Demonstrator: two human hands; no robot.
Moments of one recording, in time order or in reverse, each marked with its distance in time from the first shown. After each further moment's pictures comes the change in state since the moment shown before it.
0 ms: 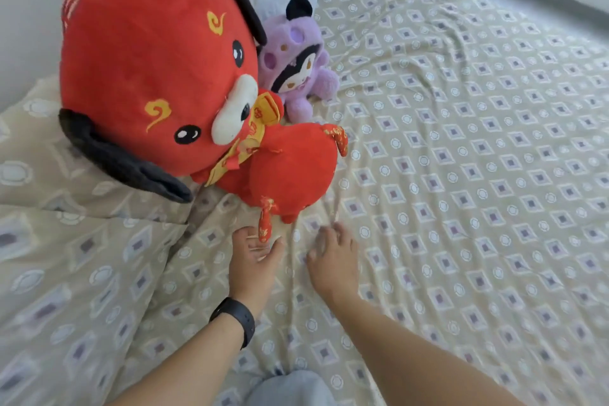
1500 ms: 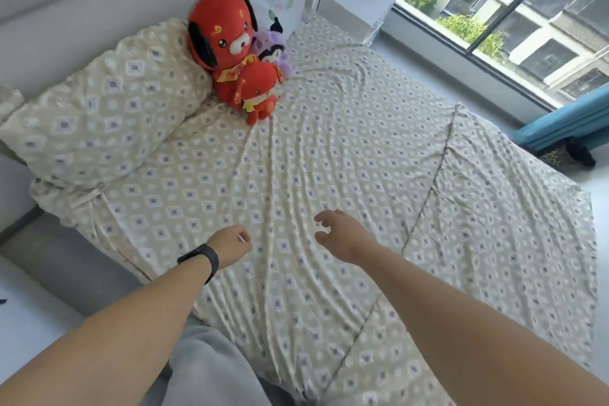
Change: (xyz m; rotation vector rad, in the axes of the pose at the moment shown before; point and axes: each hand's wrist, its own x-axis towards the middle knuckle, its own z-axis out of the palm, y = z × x) left_hand -0.511 -0.060 -0.036 0.552 -0.391 0.005; right_hand -0.477 0.174 -0.323 -0.309 -0.371 -0.306
